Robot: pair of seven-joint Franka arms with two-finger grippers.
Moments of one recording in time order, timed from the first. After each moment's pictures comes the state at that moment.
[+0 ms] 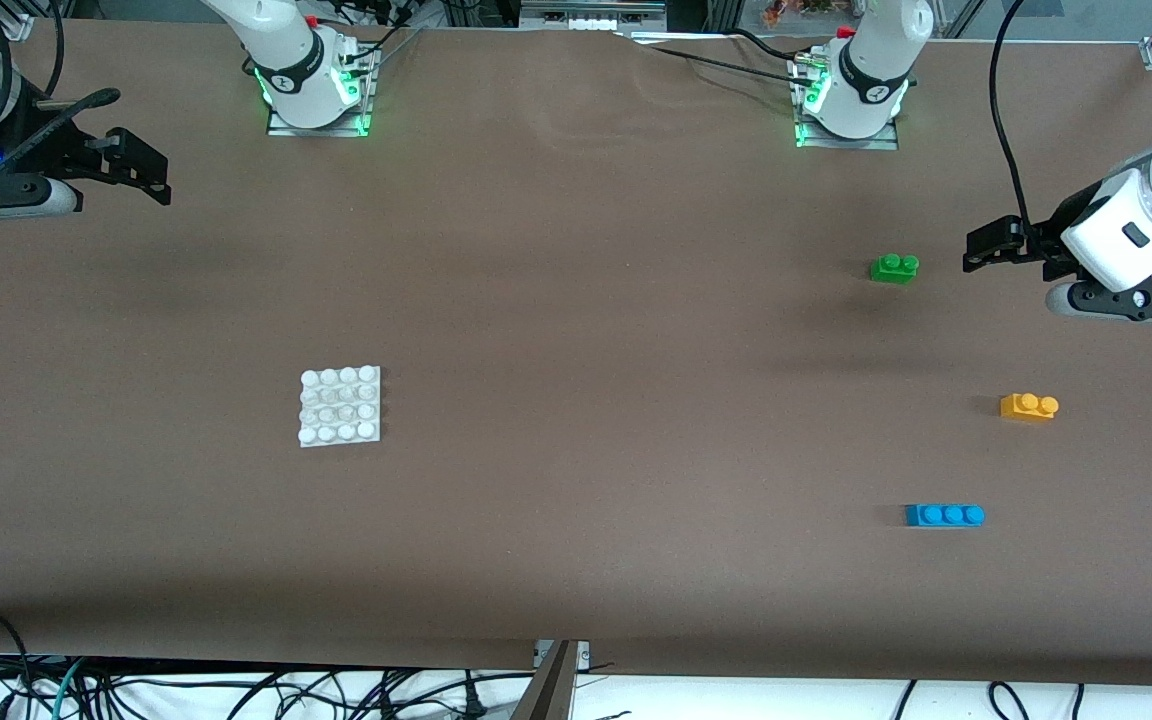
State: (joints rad) left arm 0.09 0.10 -0.15 -1.58 -0.04 1.51 0.01; right arm 0.06 -0.09 0.04 -1.68 0.00 1.52 0.01
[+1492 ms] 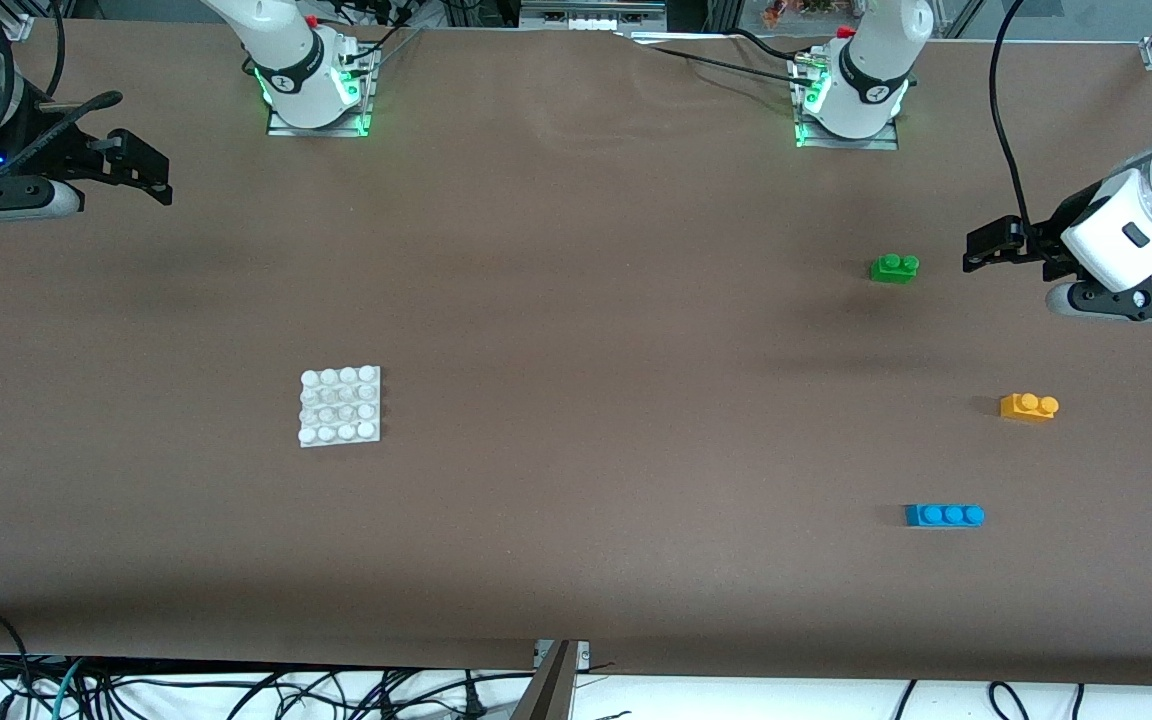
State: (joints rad) left arm 0.09 0.10 -0.15 -1.58 -0.04 1.51 0.01; right arm 0.06 -0.08 0.04 -1.68 0.00 1.52 0.01
